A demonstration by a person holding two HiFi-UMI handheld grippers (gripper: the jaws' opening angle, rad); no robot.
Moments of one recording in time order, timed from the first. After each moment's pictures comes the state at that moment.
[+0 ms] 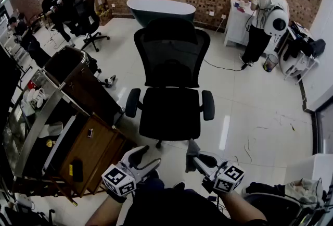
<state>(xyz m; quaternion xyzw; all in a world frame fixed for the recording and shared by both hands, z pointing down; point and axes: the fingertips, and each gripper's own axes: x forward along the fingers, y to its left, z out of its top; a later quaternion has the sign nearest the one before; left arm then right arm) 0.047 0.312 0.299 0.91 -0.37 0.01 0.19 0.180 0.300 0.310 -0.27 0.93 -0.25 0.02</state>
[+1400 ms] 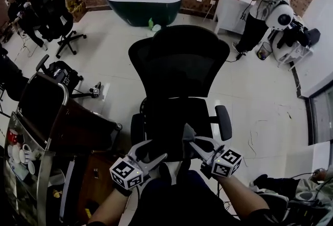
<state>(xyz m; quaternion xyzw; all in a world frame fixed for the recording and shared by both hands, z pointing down) -0.091 0.018 0.361 0.93 -0.28 0.03 0.24 0.007 -0.004 0.349 -0.33 0.91 -0.27 -0.01</state>
